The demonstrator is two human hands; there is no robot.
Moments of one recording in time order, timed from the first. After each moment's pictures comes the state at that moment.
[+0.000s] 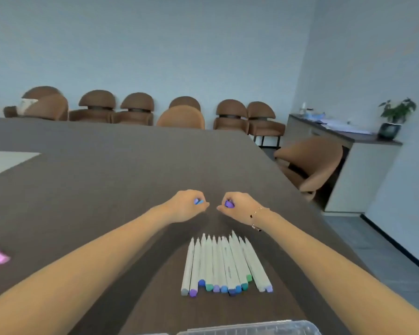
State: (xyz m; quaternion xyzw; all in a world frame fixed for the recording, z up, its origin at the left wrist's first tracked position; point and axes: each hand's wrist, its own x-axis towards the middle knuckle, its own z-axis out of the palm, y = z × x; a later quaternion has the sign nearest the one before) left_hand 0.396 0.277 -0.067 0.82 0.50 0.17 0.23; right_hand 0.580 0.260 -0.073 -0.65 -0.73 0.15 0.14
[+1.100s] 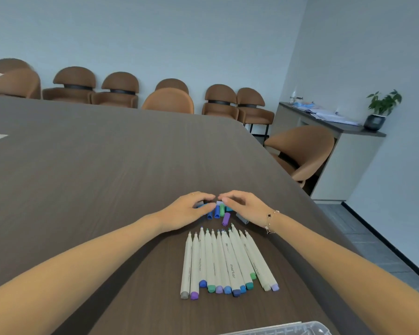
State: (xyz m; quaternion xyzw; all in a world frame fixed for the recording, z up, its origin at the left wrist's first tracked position) left_hand 0.401 0.299 -0.121 0.85 0.37 0.20 0.31; right_hand 0.607 0.269 -0.111 -0.58 -0.71 0.29 0.26
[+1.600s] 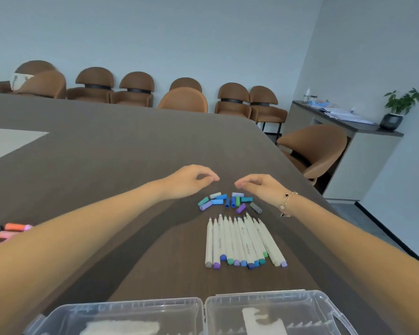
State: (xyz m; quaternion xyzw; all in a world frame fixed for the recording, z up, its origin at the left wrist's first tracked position) left_hand 0.351 0.268 -0.045 0.86 0.39 0.19 0.28; right_hand 0.582 0.234 -0.056 -0.61 -0.68 0.29 0.27
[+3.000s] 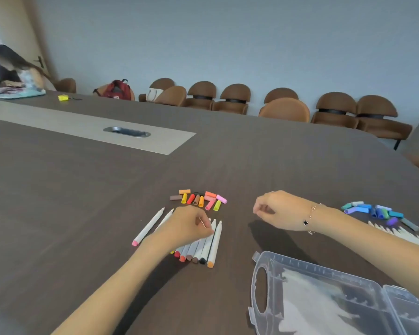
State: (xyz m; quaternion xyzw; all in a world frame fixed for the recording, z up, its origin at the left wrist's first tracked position) left_hand 0.036 0.065 -0.073 0.65 0.69 0.20 0.24; right_hand 0.266 0.136 -0.031 -0.46 -0.88 0.08 -0.03
